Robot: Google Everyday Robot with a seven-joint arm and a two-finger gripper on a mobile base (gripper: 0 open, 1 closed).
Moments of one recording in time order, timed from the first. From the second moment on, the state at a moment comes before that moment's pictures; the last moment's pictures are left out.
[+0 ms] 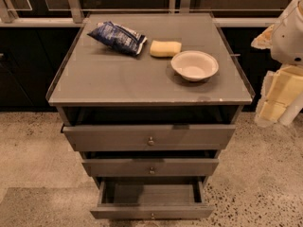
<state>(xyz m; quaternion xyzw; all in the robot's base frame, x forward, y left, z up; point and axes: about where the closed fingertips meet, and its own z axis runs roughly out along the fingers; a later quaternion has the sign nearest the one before) 0.438 -0.217 0.976 -0.60 0.78 -0.03 0.16</state>
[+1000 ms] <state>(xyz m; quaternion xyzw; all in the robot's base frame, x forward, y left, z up) 0.403 -0.220 0.925 -0.59 0.77 0.02 0.22</state>
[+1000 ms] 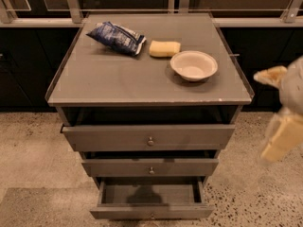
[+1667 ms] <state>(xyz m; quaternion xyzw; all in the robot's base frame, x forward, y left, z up) 0.354 -0.181 0.818 -0.55 0.76 0.10 0.32</state>
